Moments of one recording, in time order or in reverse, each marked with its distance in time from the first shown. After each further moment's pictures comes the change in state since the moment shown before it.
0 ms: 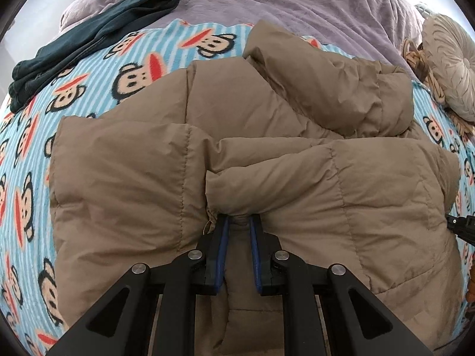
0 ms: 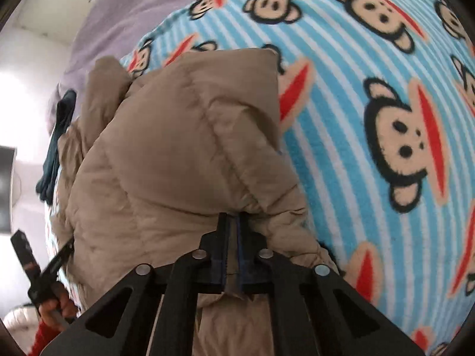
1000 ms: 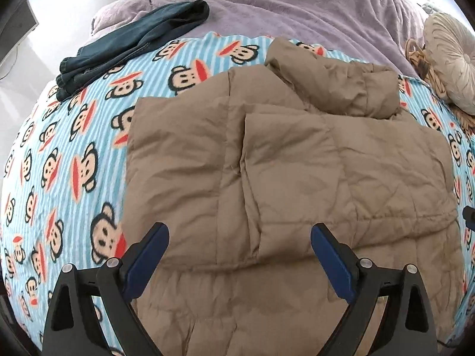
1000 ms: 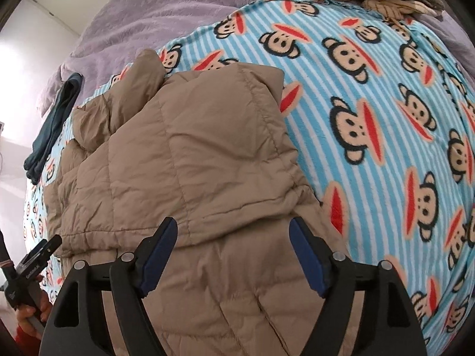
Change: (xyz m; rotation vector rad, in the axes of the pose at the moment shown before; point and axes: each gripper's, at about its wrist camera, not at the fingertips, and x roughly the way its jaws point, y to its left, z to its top) left arm -0.080 0.010 -0.051 -0.025 0.000 0.107; right arm -0.080 0.044 -0.064 -0.102 -0.075 -0.162
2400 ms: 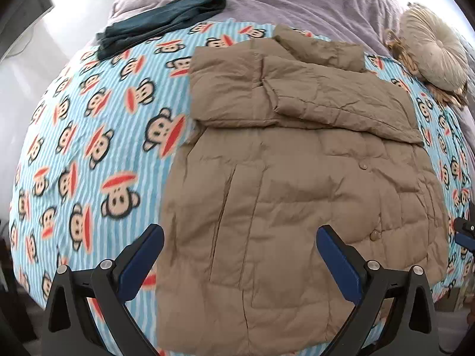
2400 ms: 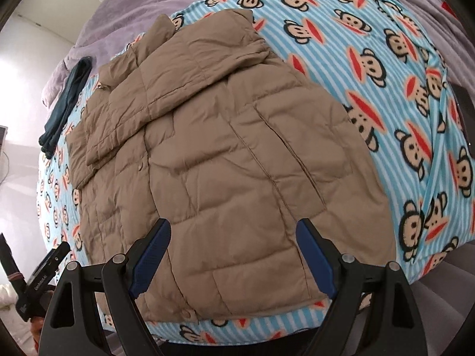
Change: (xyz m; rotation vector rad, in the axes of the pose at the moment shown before) left arm -0.111 0.050 -0.137 -0.025 0.037 -0.016; right arm -0.085 0.009 -0.166 0.126 0.079 0.020
